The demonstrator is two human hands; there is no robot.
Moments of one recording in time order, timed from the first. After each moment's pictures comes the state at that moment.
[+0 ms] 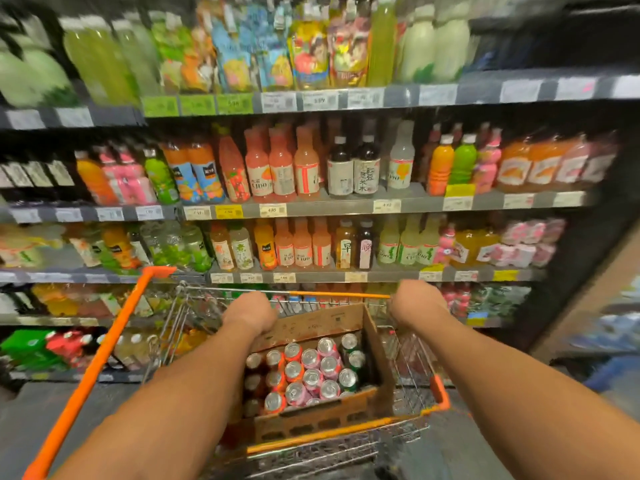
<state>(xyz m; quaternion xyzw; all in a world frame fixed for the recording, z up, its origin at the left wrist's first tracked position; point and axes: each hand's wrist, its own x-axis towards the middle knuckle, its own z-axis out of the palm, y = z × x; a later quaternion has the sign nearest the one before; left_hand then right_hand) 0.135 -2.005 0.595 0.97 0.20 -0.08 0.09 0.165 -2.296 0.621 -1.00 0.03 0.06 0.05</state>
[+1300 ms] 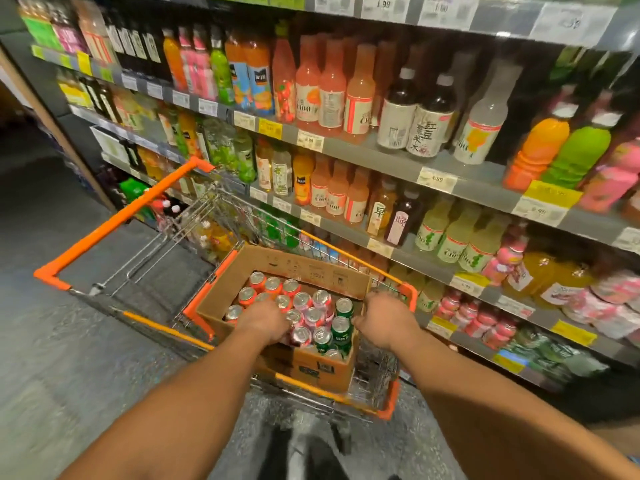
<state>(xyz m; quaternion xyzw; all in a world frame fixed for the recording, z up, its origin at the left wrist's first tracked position) 0.105 -2.163 0.484 0.89 0.38 -0.18 0.18 0.234 -2.360 0.522 -0.93 -0.32 0.17 0.05</state>
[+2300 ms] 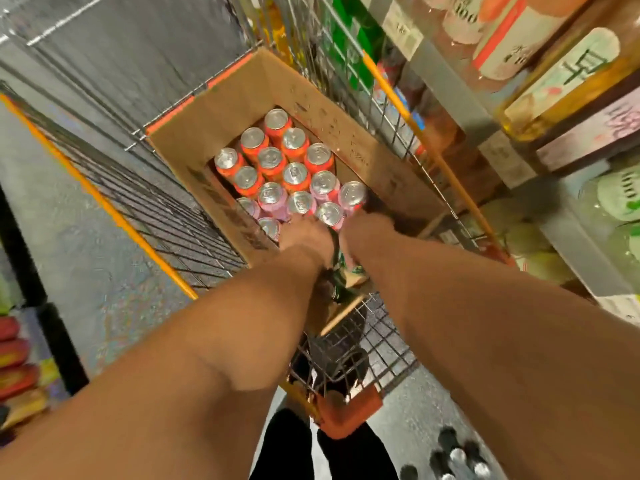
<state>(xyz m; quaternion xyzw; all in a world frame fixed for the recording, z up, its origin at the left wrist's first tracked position) 0.248 -2.191 0.253 0.83 0.43 -0.31 0.14 0.349 -2.227 0.285 -0.71 -0.58 0.27 -0.31</state>
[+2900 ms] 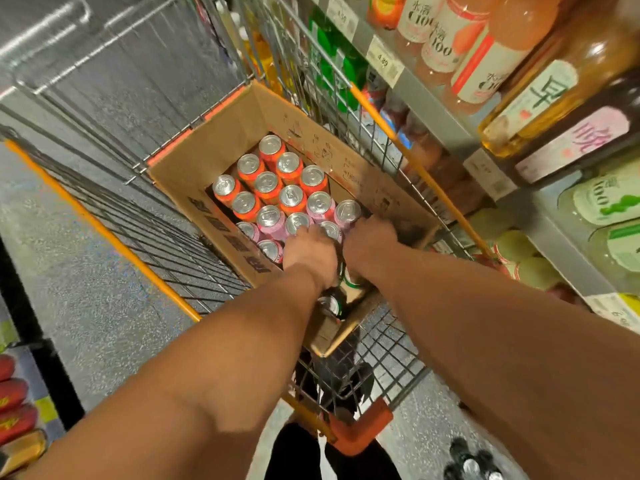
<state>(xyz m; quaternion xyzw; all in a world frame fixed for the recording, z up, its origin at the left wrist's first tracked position) 0.250 -2.185 0.265 0.88 0.37 -0.29 0.09 0.352 -2.222 0.299 -0.73 -0.58 0.18 -0.33</state>
